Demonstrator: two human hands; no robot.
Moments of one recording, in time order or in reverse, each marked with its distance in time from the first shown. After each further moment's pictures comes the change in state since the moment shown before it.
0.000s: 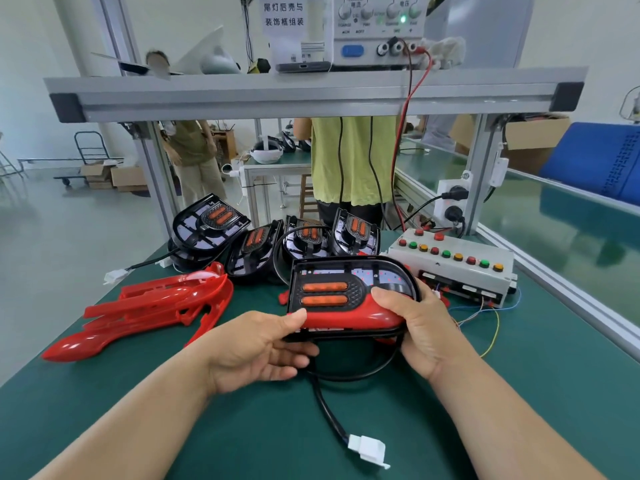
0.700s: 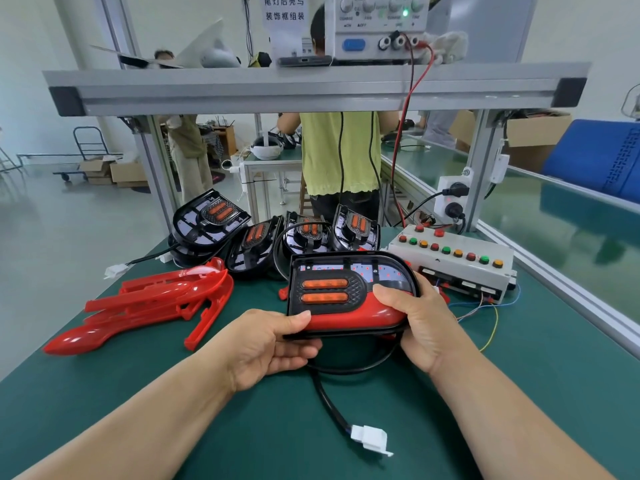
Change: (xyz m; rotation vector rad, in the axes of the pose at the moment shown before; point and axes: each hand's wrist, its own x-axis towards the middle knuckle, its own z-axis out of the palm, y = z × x) left_hand 0.008 -0.008 0.012 -0.140 0.127 0.055; right_hand 0.001 0.000 -0.002 0.005 0.000 0.000
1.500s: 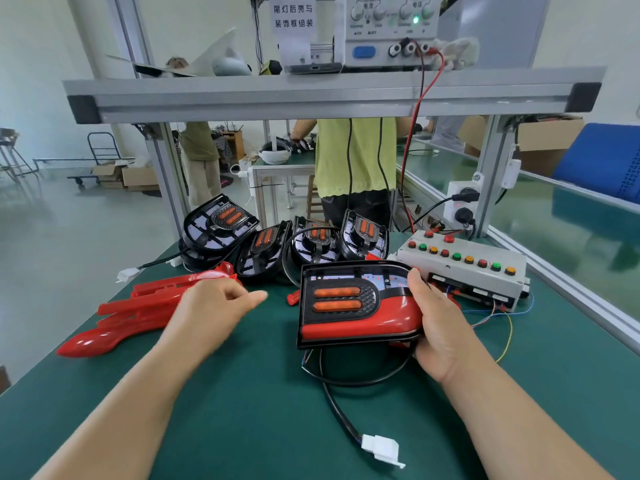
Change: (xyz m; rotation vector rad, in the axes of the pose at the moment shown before) left_hand -0.004 0.026 -0.061 0.863 0.679 0.423; right_hand 0.007 0.002 -0.002 0.005 0.082 0.040
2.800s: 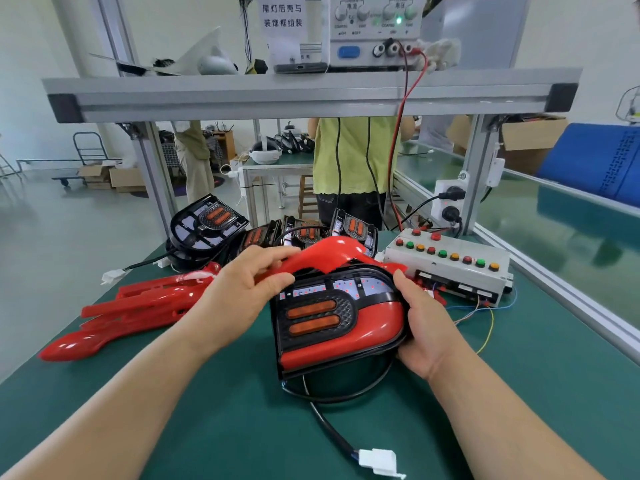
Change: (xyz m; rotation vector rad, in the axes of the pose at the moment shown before) left_hand -0.003 0.042 0.014 -0.247 -0.168 0.501; right_hand -0.005 -0.002 0.005 0.101 -0.036 0.115
